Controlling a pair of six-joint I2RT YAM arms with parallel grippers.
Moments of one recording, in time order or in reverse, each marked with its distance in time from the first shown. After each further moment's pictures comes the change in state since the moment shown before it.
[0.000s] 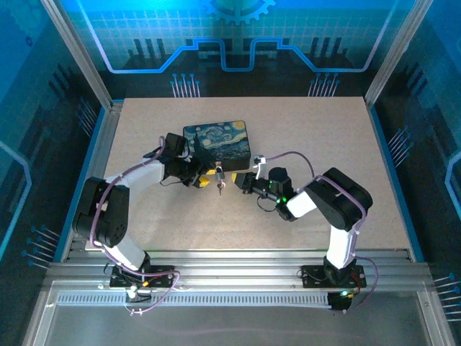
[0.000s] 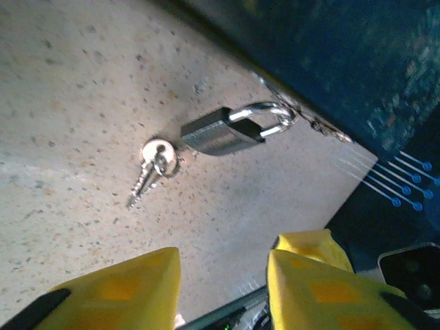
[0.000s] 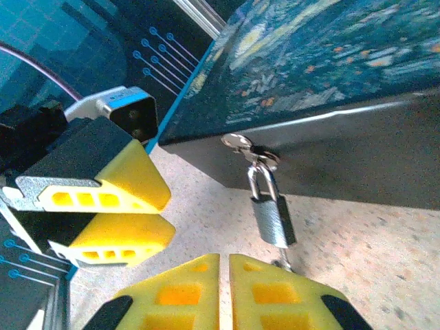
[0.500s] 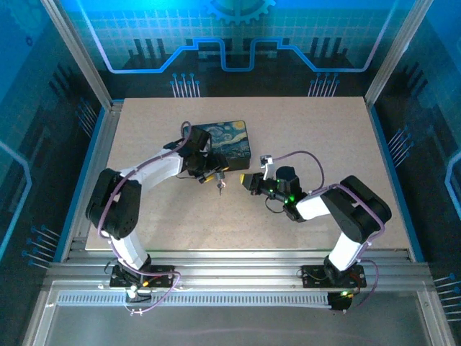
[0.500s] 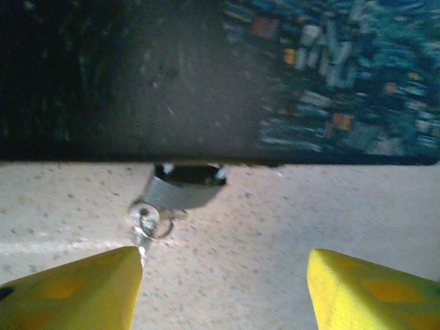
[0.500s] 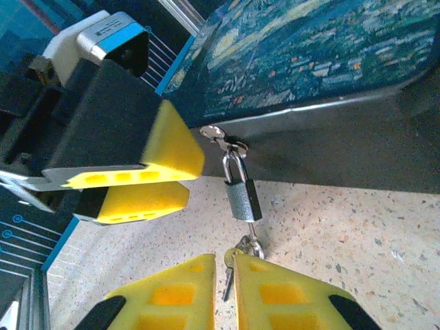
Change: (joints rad) left arm -0.166 0.123 0.218 -0.146 -0.328 0.249; right arm -0.034 -0.149 -0.054 -0.164 0.005 -0.078
